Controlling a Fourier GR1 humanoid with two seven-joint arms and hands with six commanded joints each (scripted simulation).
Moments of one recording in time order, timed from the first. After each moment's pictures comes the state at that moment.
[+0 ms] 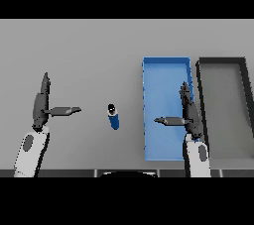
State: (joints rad) left arm -0.11 0.43 -0.16 -1.48 0.24 0.26 0.01; right arm 0.00 0.00 0.00 -1.57 0.00 0.00 0.00
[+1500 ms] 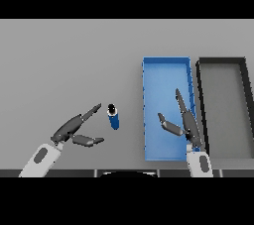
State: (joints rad) left arm -0.03 0.54 -0.48 -1.66 0.13 -0.21 -0.09; right arm 0.13 -0.10 0.14 -1.75 0.19 0.04 -0.03
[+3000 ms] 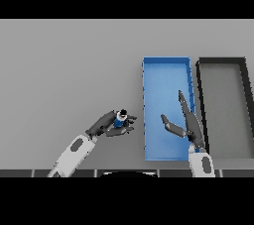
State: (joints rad) left arm -0.21 0.17 -0.57 -1.33 0.08 -0.17 -0.20; right arm 0.15 -0.11 0.12 -1.74 0.17 0.06 -0.06
